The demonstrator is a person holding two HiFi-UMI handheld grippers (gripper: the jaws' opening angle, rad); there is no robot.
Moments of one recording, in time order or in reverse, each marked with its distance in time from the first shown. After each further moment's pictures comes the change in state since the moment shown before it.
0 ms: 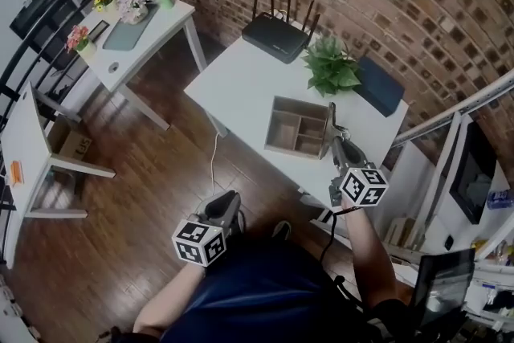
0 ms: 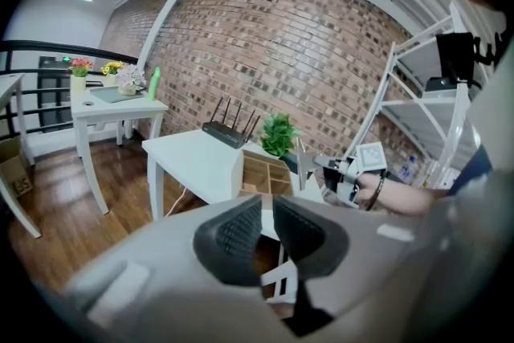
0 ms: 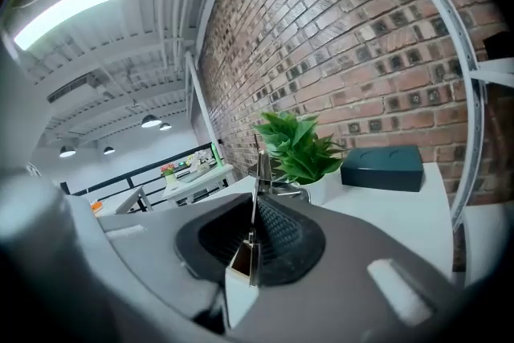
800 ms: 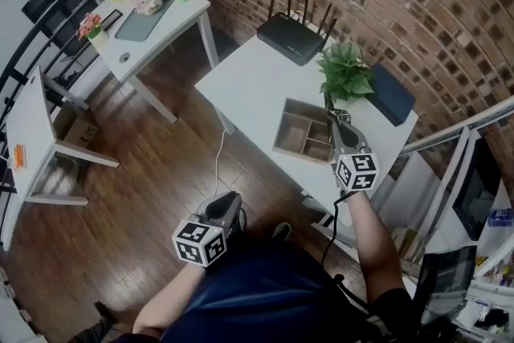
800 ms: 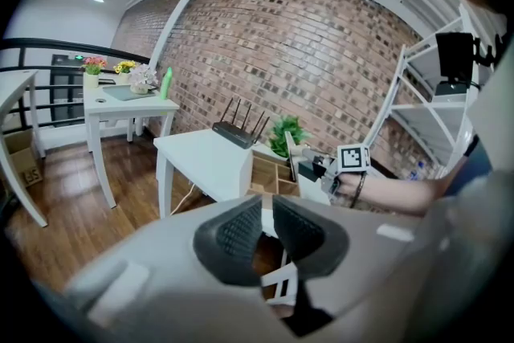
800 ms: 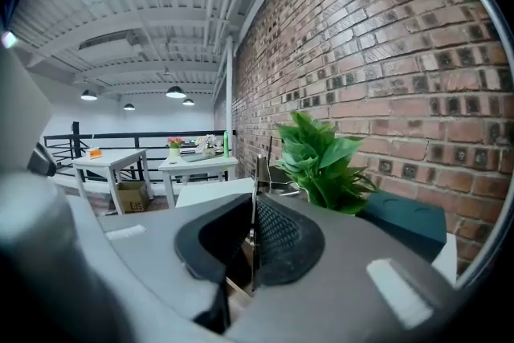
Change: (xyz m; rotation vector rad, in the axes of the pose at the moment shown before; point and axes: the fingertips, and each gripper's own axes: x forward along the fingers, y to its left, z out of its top) left arm -0.008 0.012 -0.002 -0.043 -0.012 0.057; right arm 0.073 0.003 0.006 -0.341 -0.006 0.053
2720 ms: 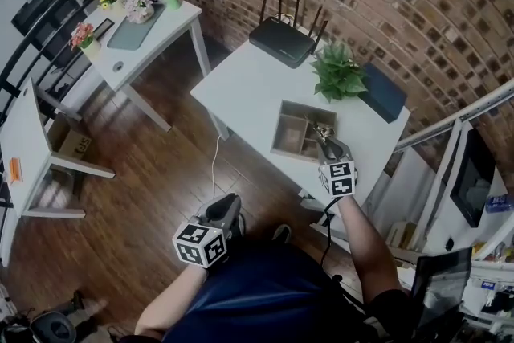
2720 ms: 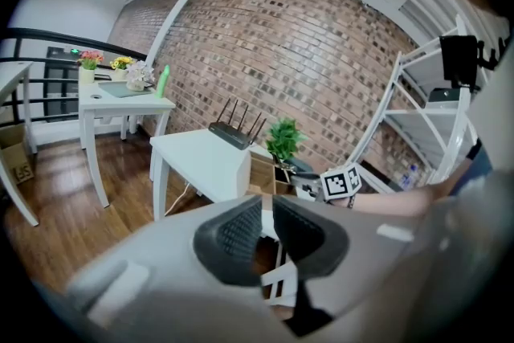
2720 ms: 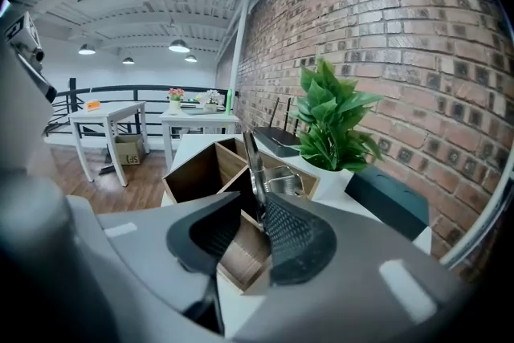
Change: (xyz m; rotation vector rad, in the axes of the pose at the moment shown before) left arm -0.006 0.007 0.003 -0.008 -0.005 -0.052; right arm -0.003 0.019 -0.094 -0.166 0.277 -0.069
